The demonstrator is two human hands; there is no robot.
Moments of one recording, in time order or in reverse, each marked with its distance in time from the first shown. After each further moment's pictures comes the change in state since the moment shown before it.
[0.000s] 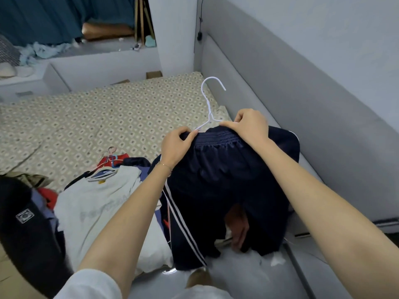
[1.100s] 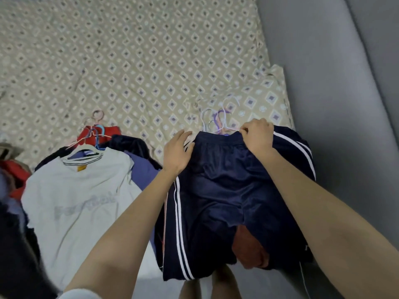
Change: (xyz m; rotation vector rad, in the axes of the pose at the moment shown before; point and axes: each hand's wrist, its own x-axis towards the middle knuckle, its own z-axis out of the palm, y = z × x) left_hand 0.170 -0.304 0.148 0.259 -0.184 -0.376; right_hand 0.261 0.125 0.349 -0.423 -0.397 -0.122
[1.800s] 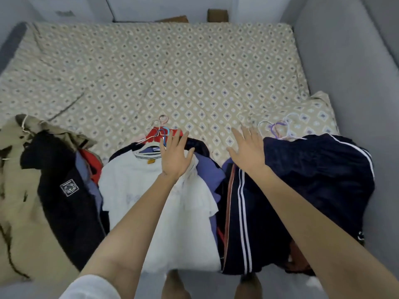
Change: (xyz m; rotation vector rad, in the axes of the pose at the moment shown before) left_hand -0.103 -0.171 -0.220 0.295 0.165 0.045; right_hand -0.130 -0.292 -0.017 0.029 -0.005 -0.198
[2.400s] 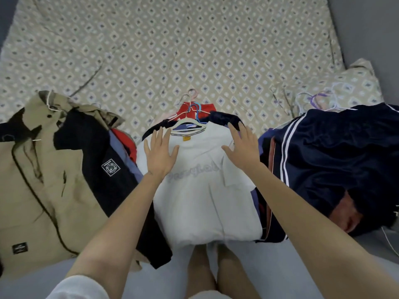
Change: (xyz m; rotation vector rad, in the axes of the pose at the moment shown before) left_hand -0.065 -0.224 -0.037 -0.032 -0.085 -0.095; right_hand -0.030 -0.184 0.090 0.107 -0.137 0.098
